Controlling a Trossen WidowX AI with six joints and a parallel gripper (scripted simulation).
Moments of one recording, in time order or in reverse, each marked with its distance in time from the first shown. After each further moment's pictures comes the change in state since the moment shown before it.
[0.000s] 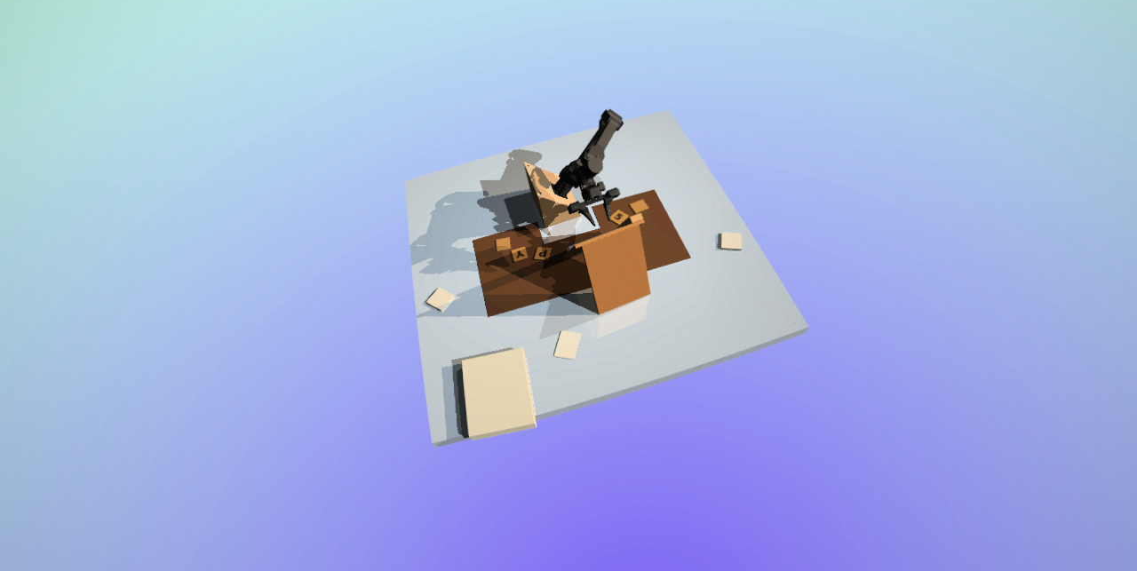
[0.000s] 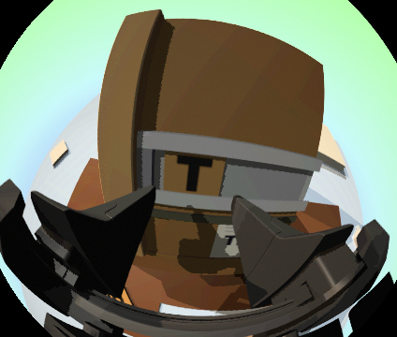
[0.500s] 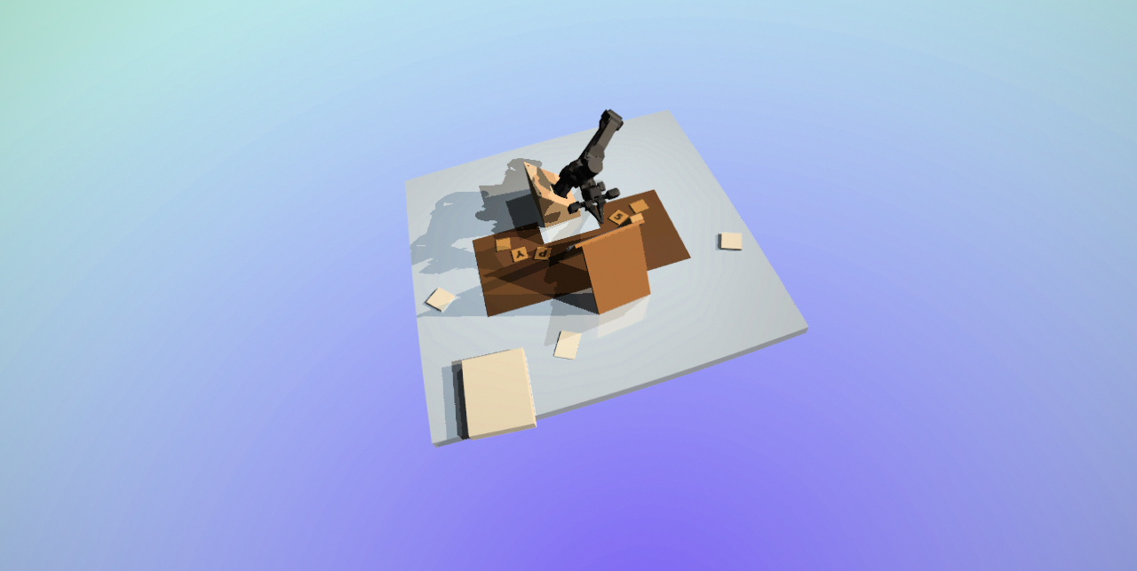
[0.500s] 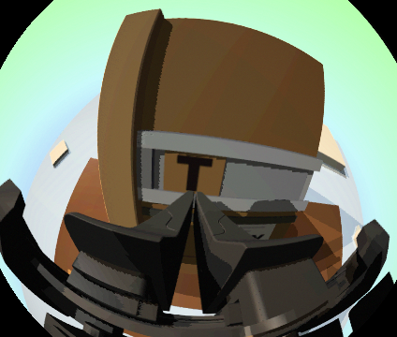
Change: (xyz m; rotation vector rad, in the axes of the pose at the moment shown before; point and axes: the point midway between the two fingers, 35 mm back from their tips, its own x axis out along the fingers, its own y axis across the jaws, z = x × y) arm 0.000 0.000 0.000 0.000 0.001 0.000
